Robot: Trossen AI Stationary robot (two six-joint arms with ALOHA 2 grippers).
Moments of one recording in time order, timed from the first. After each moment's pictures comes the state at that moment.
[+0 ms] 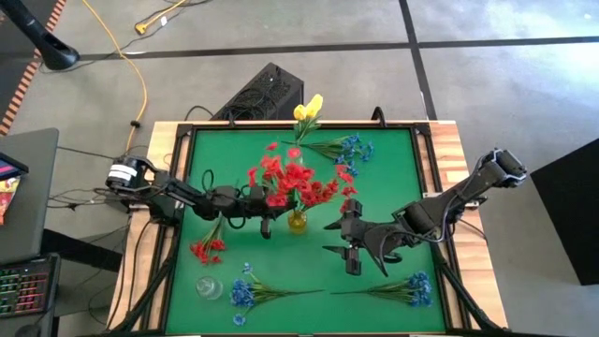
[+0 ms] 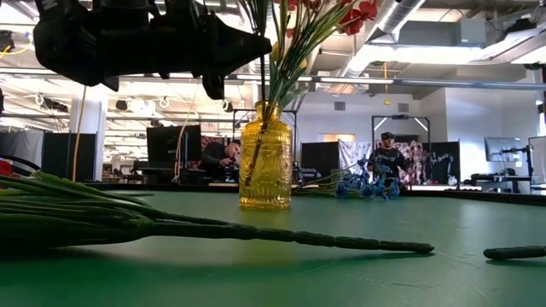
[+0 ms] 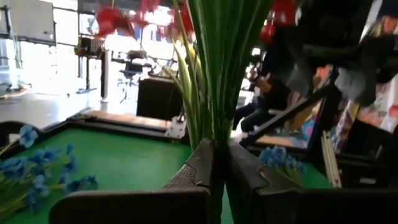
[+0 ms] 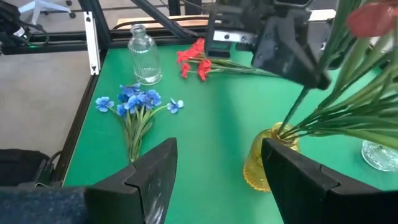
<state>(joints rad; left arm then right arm) -0.08 1.60 0.48 1.27 -0.13 -0.14 0.51 1.40 1.14 -0.31 0.49 0.34</state>
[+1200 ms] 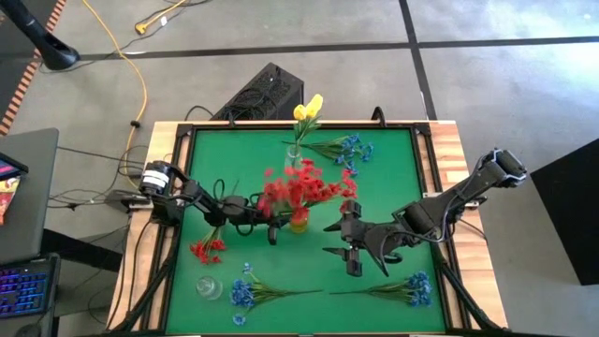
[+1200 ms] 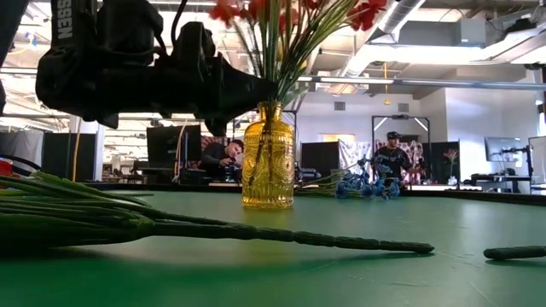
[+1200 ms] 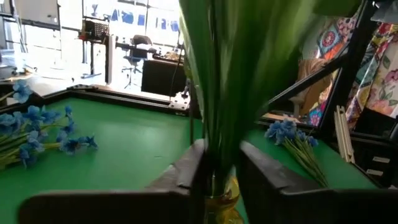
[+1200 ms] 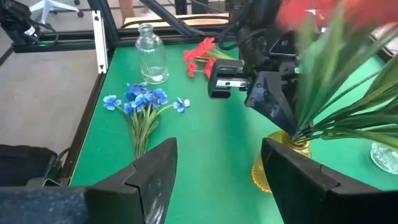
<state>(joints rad) -0.10 1.88 0.47 1.49 -0.16 -0.16 0.51 1.40 1.14 -0.31 0.47 0.33</state>
